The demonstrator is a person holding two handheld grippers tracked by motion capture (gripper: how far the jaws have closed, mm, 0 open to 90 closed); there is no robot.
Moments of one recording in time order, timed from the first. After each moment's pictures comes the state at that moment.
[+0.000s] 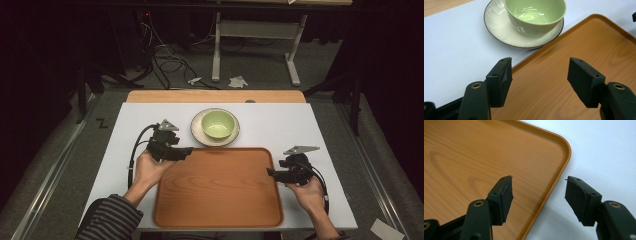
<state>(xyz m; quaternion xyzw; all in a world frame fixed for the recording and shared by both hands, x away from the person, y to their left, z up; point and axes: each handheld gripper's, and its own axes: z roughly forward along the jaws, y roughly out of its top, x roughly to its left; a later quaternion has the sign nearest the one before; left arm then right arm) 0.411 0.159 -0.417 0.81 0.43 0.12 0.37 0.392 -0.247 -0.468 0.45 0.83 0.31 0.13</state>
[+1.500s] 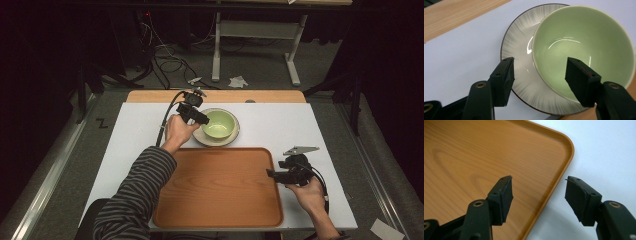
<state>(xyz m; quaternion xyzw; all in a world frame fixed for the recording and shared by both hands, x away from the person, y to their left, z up) 0.548 0.096 -0.422 0.82 0.49 0.12 0.26 0.390 -0.247 -0.468 0.44 0.83 0.31 0.12</state>
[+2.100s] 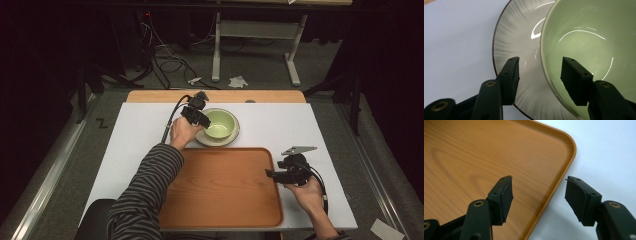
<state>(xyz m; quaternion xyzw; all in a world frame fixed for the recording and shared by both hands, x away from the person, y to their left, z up) 0.570 0.087 -0.453 0.82 0.52 0.07 0.21 0.392 -0.243 -0.470 0.45 0.83 0.30 0.12</state>
